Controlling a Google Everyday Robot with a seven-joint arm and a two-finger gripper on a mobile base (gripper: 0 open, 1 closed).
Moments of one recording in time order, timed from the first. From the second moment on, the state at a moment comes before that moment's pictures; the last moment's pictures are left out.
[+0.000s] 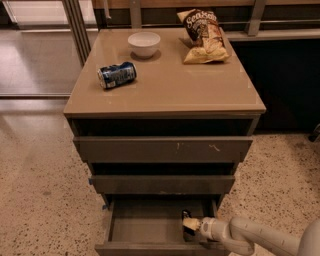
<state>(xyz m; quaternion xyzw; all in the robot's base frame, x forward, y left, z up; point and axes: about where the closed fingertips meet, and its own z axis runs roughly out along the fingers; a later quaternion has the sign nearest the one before) 0.507 -0.141 0.228 0.04 0.90 0.37 0.23</state>
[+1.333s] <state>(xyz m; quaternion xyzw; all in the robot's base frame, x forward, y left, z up) 0.528 -0.143 0.200 0.05 0.91 0.36 0.22</state>
